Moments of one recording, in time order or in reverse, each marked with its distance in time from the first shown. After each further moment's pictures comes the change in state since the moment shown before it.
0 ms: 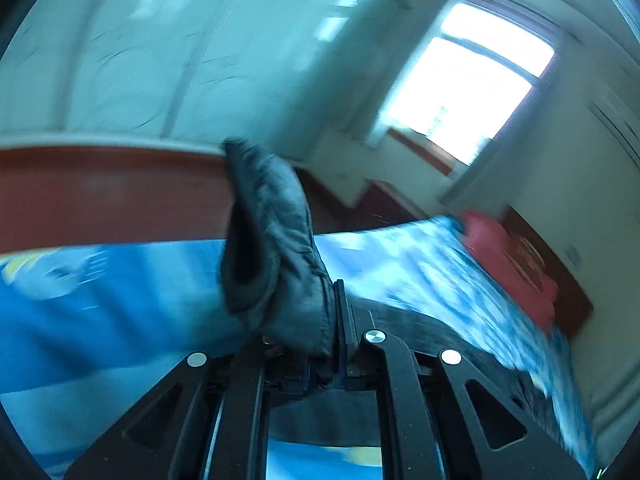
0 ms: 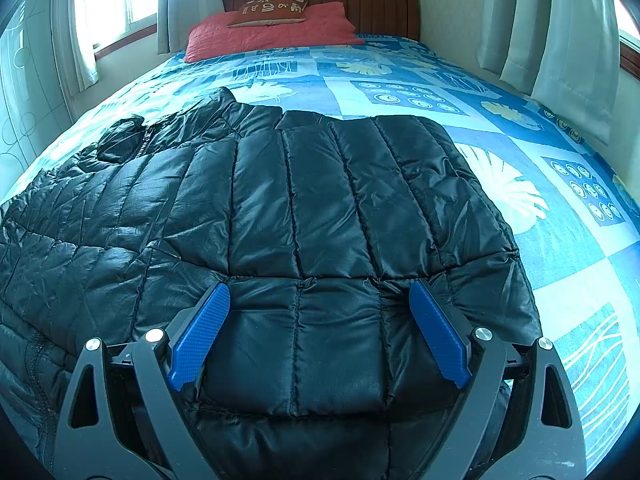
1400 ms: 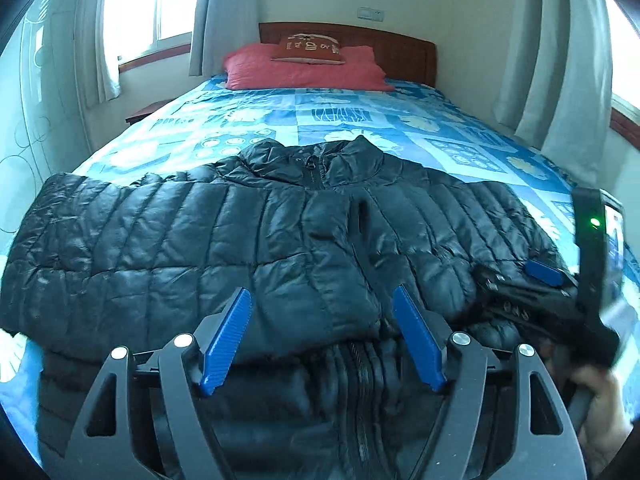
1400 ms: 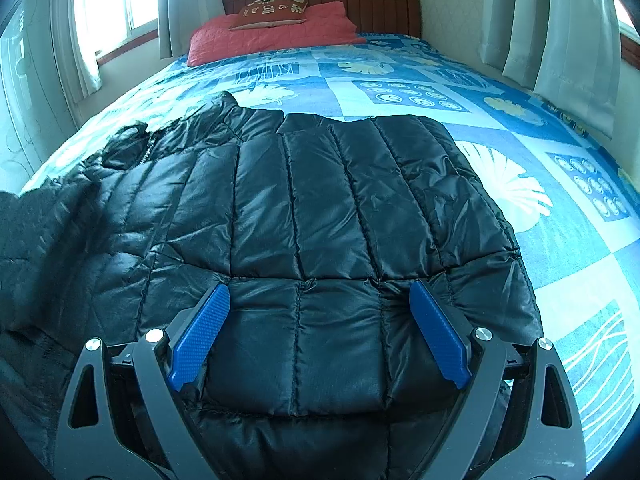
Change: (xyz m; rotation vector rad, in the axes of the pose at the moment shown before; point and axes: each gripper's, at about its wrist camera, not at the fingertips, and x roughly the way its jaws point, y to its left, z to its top) left arm 0.002 -0.333 -0.252 0.747 0.429 -0.381; right arm -0.001 -0.003 0.006 0.033 -0.005 0.034
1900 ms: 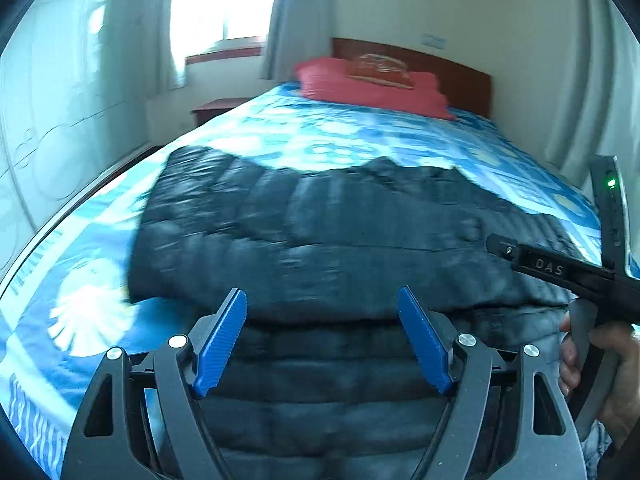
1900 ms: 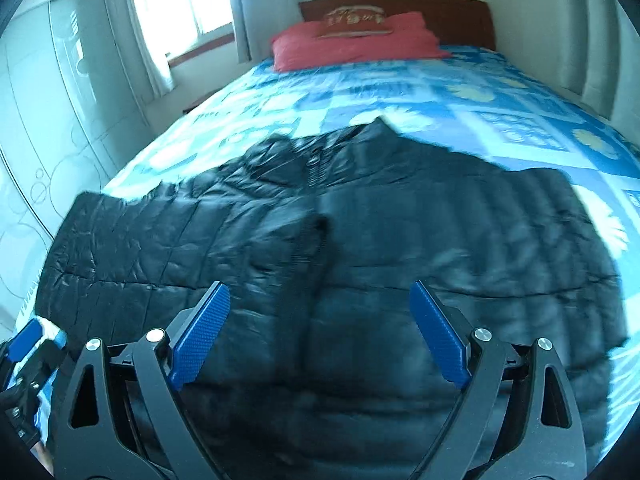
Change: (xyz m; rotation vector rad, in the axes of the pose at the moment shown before) left arm -0.061 0.118 -0.025 -0.137 -0.051 0.159; right arm -0.014 0.145 0.018 -0.070 0.040 0.236
